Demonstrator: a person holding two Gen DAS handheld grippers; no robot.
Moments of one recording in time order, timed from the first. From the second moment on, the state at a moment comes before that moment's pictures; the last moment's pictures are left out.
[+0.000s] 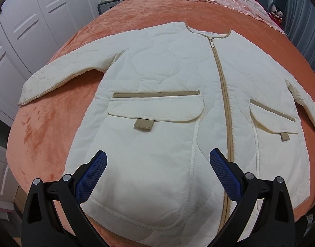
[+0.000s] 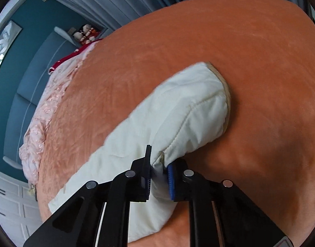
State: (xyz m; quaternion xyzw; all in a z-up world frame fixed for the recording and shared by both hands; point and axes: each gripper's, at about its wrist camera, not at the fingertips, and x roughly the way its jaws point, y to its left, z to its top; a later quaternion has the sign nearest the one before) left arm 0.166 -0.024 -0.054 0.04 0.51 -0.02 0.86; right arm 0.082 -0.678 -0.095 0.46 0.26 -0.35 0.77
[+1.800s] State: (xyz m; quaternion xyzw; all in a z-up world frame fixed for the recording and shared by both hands) left arm 0.321 0.000 -0.114 -0.09 0.51 -0.07 0.85; right arm 0.249 -0.397 -0.133 0.36 0.38 -0.08 0.85
